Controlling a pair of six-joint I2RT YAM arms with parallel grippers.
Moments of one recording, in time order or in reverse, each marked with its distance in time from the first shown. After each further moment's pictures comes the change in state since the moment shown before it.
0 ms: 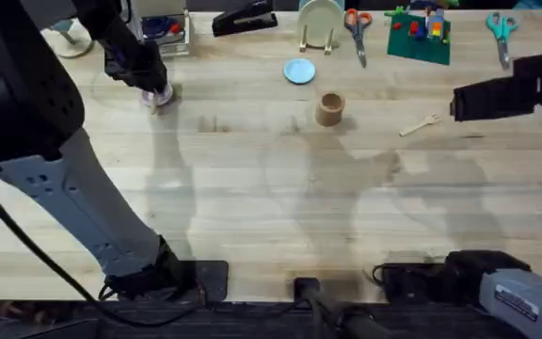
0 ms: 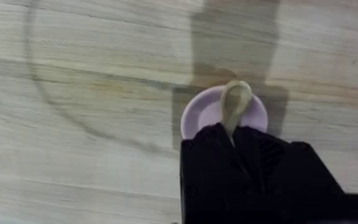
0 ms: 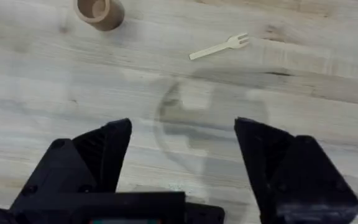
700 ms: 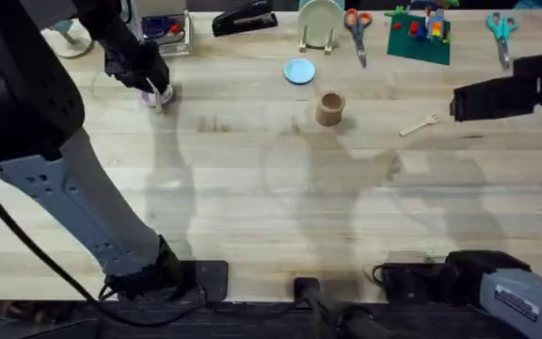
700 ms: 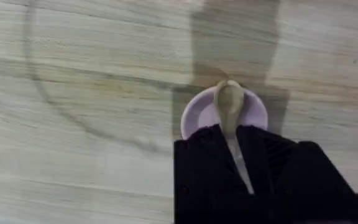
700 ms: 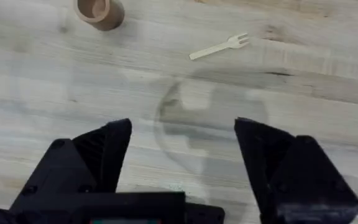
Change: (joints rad) left arm 0.000 0.000 0.000 -0.001 0.000 0.000; right arm 0.000 0.000 0.000 0.000 0.000 0.000
